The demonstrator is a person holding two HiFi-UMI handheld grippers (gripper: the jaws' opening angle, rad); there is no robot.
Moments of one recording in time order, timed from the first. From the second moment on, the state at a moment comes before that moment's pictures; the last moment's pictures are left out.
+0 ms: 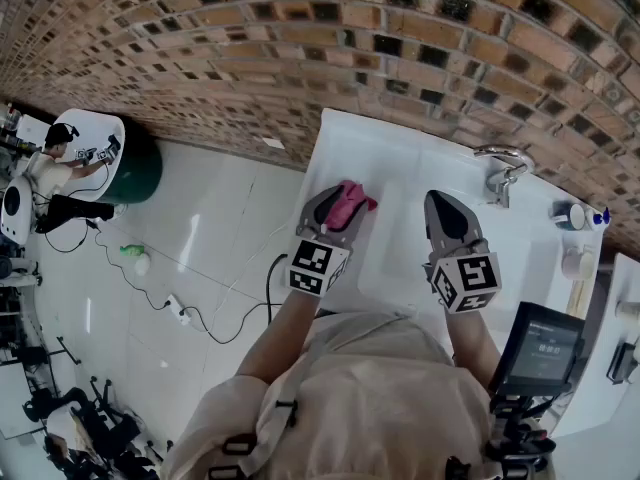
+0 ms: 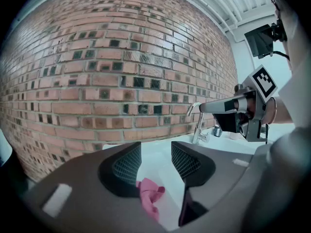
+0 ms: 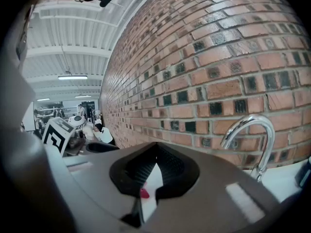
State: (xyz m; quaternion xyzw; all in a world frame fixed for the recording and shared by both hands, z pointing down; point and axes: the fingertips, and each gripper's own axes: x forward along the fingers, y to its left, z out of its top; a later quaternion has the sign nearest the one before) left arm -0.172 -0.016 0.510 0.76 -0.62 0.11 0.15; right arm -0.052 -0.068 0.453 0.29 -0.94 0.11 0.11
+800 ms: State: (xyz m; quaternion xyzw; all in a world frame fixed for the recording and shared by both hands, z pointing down) left arm -0.208 -0.009 0.683 0.70 -0.59 0.27 0.31; right arm -0.083 -0.079 0.515 0.25 -0.94 0.16 0.16
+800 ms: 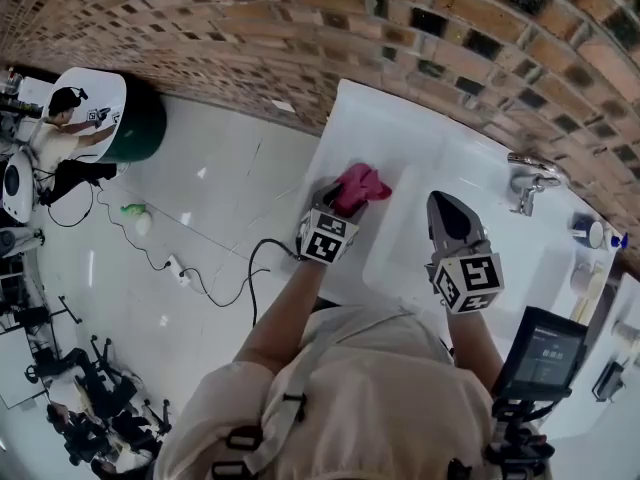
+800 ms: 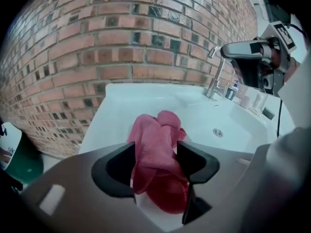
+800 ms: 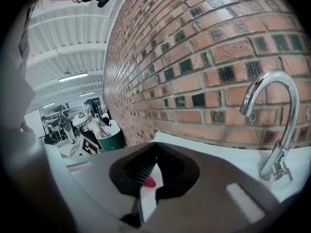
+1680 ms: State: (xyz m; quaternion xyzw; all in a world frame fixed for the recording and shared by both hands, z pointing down) left arm -0.208 -0.030 0.665 0.71 -0.58 0.26 0.30; right arm -0.051 -0.090 0.506 0.30 -0.93 0.16 0.14
